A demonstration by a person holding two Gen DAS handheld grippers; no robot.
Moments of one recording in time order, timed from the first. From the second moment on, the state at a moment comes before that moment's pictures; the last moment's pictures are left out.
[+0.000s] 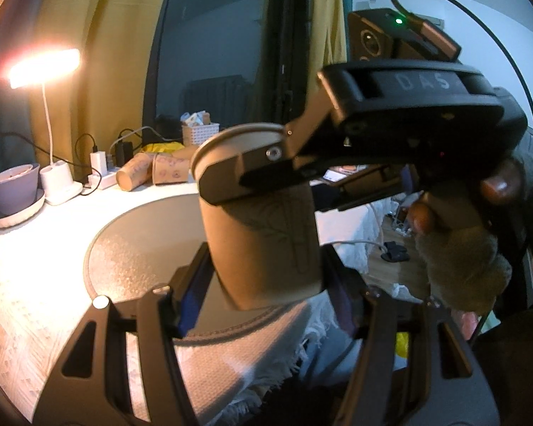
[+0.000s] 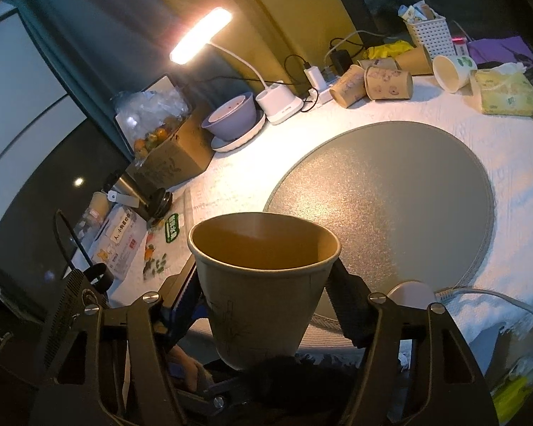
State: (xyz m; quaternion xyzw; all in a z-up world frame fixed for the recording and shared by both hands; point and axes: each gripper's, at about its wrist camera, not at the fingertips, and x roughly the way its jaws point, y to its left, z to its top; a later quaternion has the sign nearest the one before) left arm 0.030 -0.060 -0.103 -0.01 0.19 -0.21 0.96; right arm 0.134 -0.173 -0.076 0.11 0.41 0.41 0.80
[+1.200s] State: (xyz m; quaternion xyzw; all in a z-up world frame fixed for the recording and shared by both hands) left arm 0.148 0.080 -0.133 -0.19 0.38 -0.07 0.90; right arm 0.237 -0.111 -0.103 -0.07 0.32 0.28 0.90
